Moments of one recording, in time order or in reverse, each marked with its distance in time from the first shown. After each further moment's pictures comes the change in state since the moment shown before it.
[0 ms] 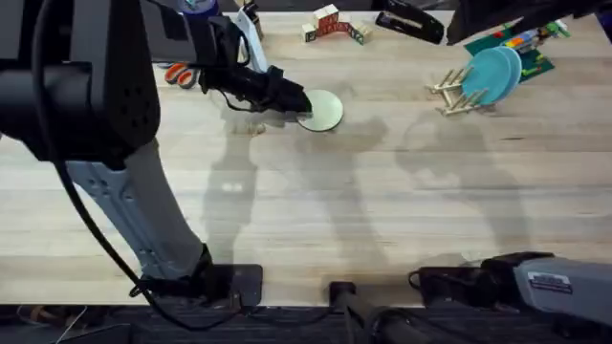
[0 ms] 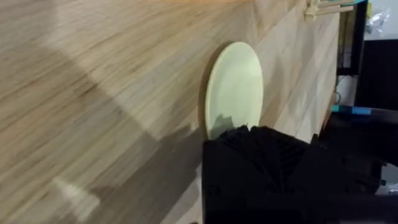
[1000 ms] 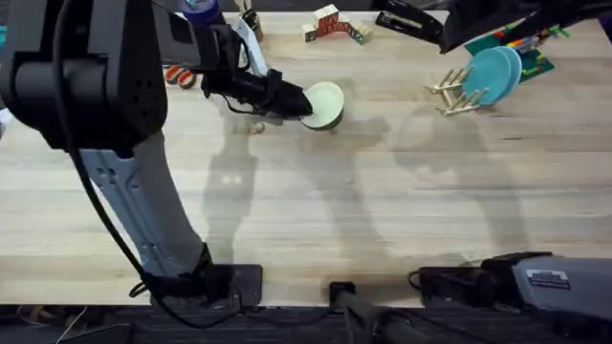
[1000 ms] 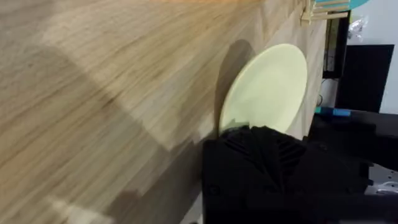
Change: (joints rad) left arm 0.010 0.068 0.015 0.022 0.053 -0.009; right arm 0.000 0.045 0.000 -0.023 -0.007 0.000
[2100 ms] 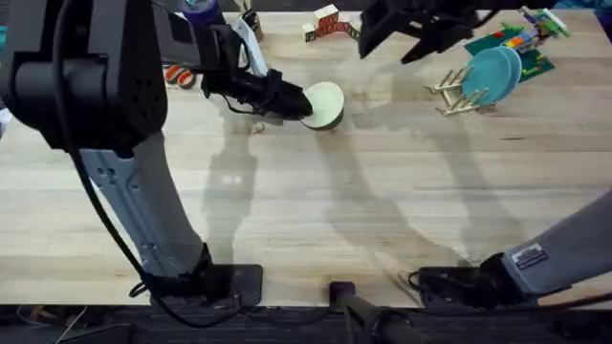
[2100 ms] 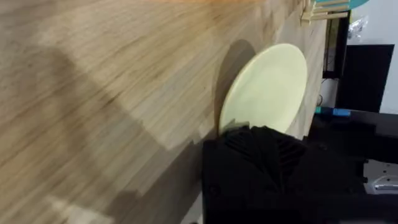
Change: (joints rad) left arm 0.000 0.000 0.000 0.000 0.000 0.000; right arm 0.074 0.359 0.000 0.214 -0.199 0.107
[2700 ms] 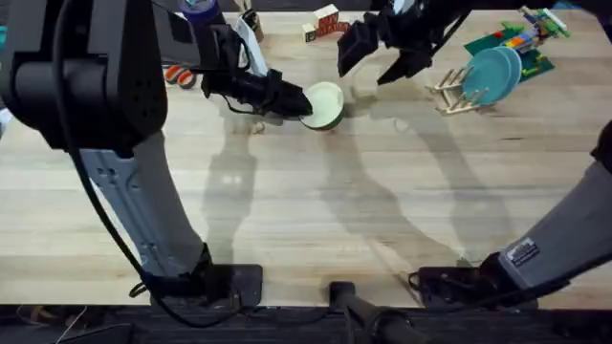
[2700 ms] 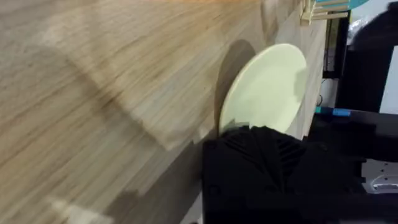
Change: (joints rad) left arm 0.000 0.000 0.000 0.000 0.000 0.000; right arm 0.034 0.099 -0.168 0.265 0.000 0.135
